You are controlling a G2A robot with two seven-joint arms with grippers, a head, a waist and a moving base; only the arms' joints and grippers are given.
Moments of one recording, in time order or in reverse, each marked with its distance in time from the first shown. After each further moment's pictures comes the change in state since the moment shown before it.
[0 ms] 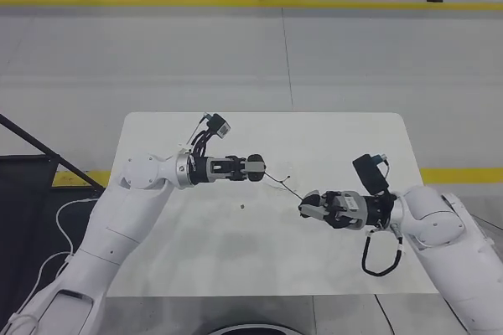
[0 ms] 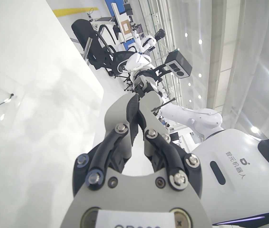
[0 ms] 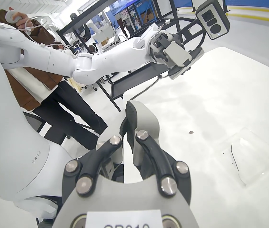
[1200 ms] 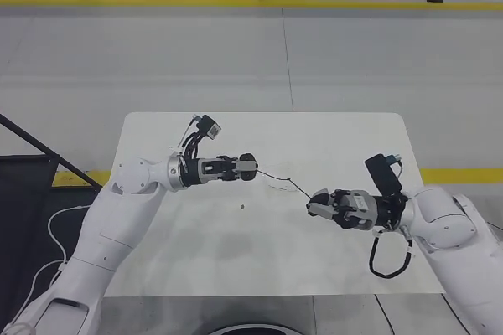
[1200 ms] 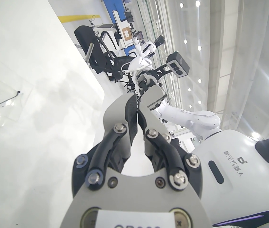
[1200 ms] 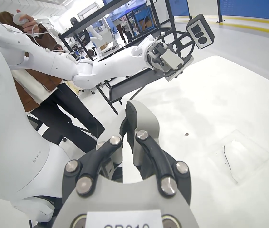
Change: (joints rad) left arm 0.050 0.017 -0.057 -0.036 0.003 0.015 0.017; right arm -0.016 0.034 0.029 -0.037 -0.037 -0.002 -0.045
